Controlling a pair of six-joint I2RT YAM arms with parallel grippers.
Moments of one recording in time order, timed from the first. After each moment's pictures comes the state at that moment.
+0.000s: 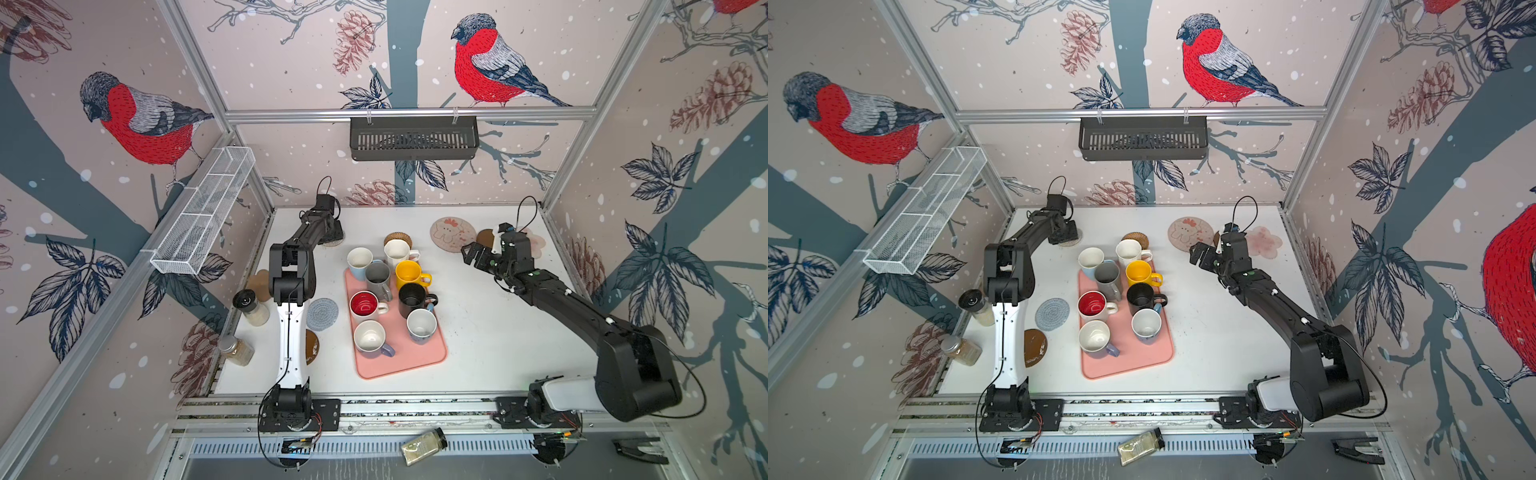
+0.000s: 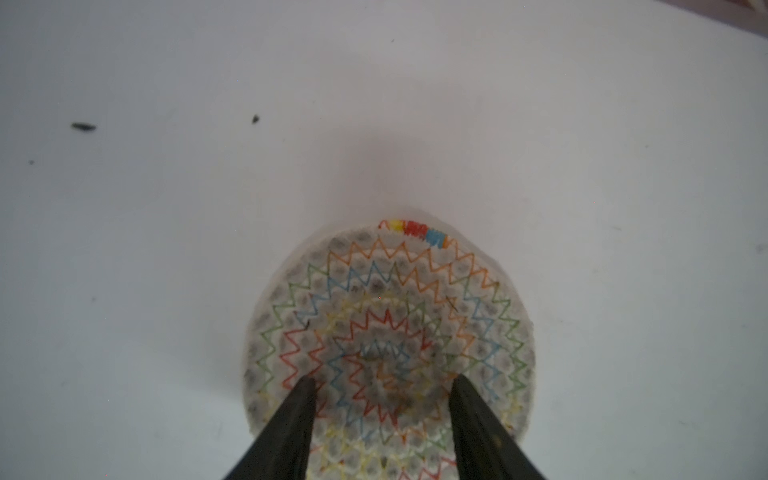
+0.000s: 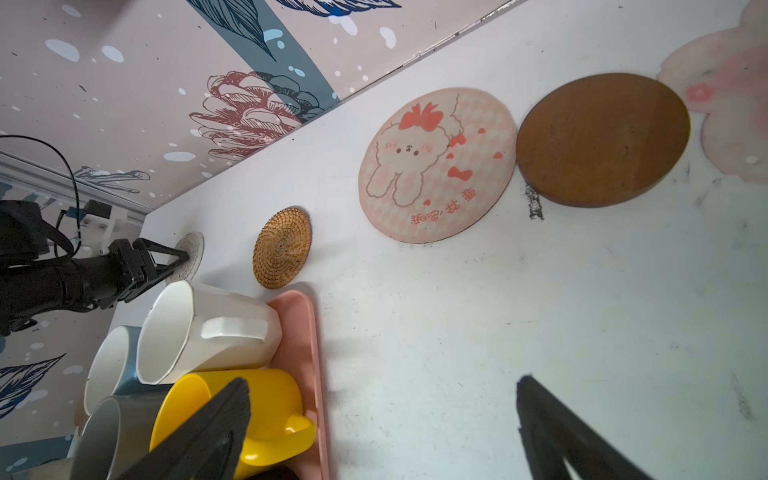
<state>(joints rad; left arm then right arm) -0.06 2.46 2.05 -0.67 -0.06 -0.30 0.31 1.39 0.85 -0.06 -0.12 0.52</state>
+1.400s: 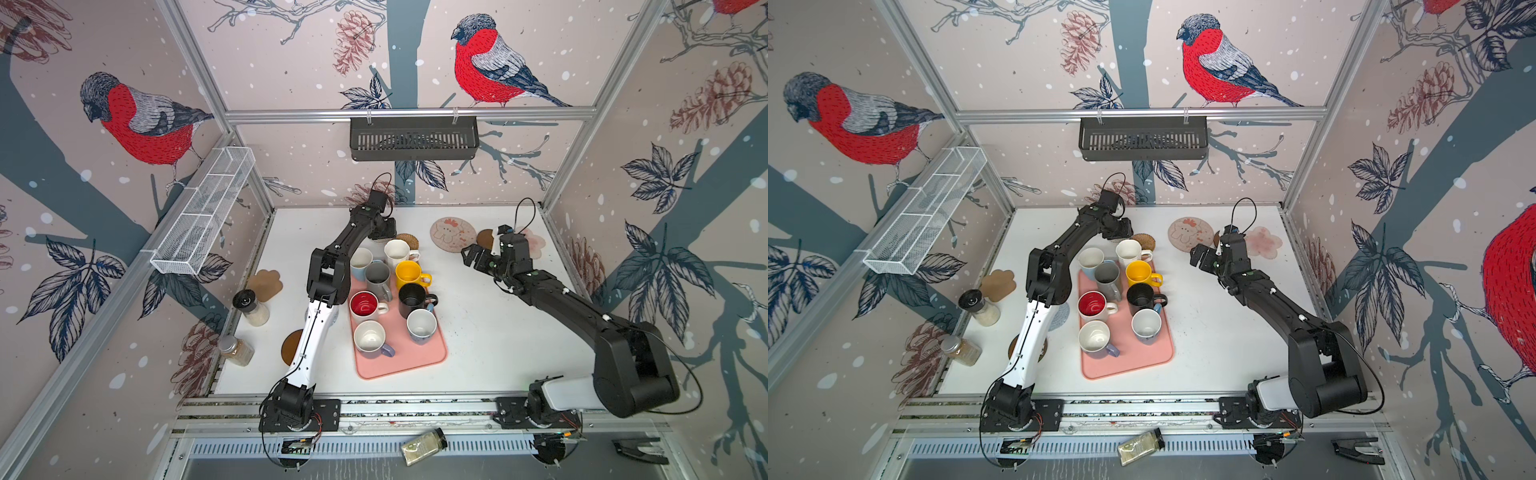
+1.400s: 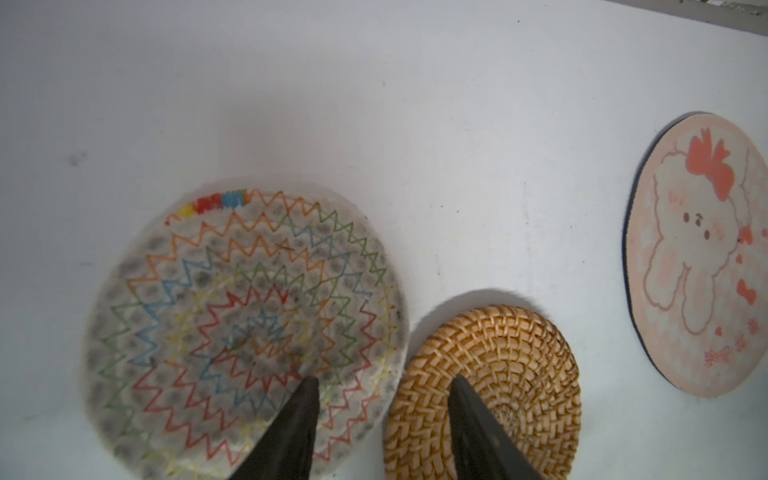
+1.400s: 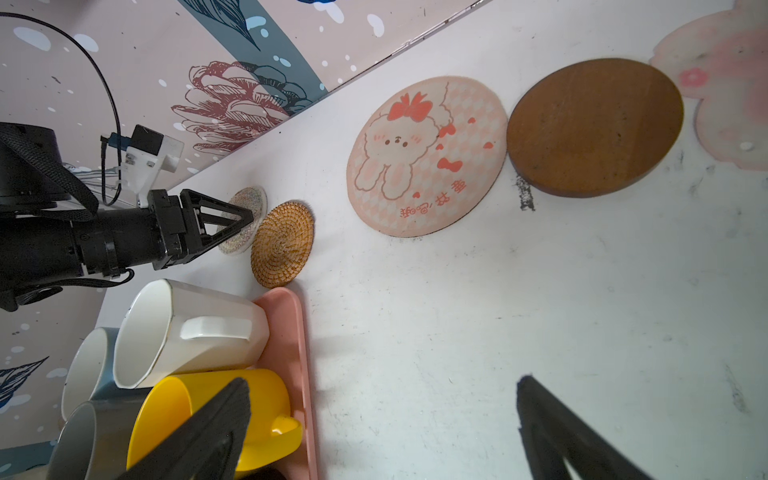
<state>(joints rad) -0.34 2.63 2.43 -0.80 0.19 -0.34 0.30 1.40 0.84 -0.05 -0.11 0.53</state>
